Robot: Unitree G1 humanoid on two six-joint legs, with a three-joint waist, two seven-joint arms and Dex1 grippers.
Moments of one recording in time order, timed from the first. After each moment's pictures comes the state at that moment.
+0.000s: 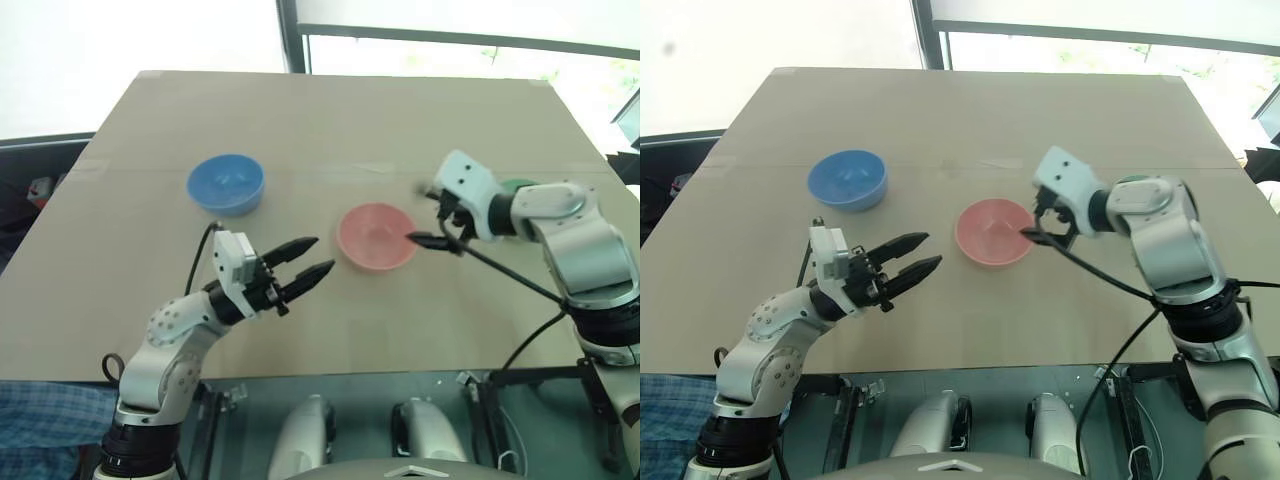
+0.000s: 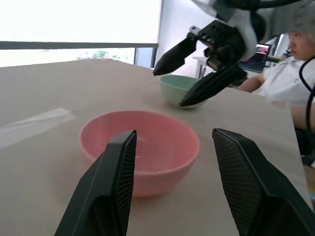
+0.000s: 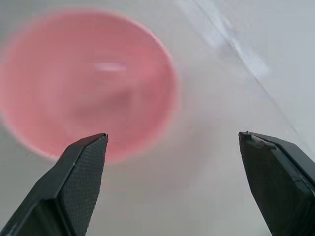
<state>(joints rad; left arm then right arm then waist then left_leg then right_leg) -0.06 0.48 0.05 -0.39 -0.59 0.26 -0.87 -0.70 -0.67 0.19 -0.30 -0.06 1.00 0.99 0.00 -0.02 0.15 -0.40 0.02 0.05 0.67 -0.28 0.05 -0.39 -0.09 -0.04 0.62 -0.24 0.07</state>
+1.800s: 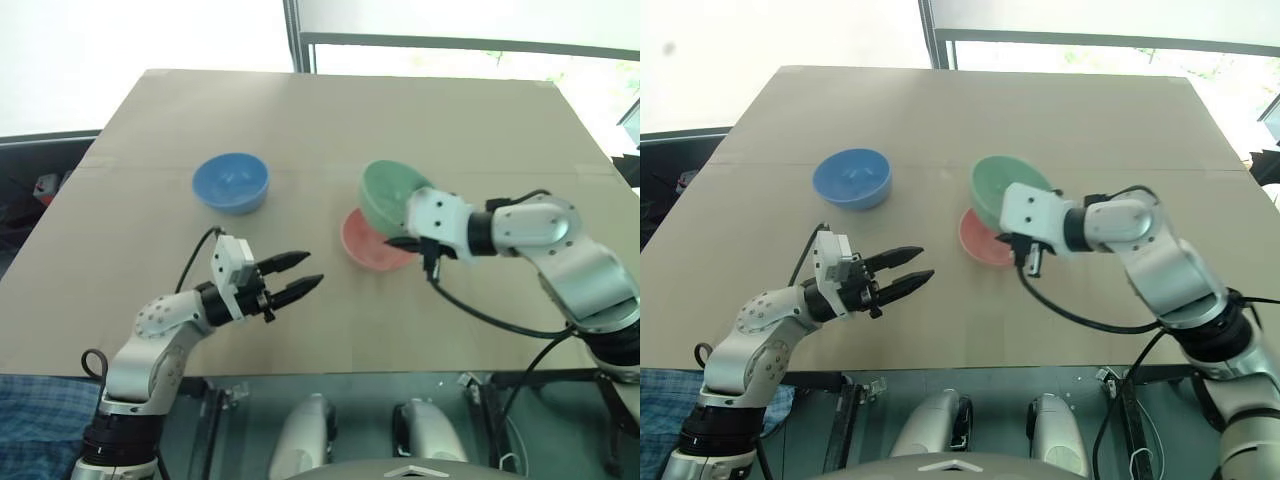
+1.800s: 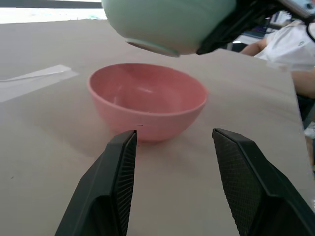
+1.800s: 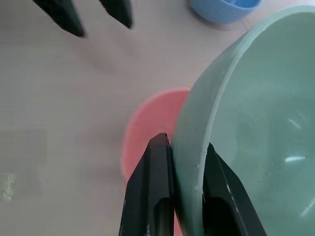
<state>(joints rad) -0.04 0.58 0.10 -0.23 -0.54 0.24 -0.96 -0.69 -0.66 0.39 -0.51 0.10 0.79 0.96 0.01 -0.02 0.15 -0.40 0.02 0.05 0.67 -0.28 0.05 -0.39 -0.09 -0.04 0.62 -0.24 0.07</state>
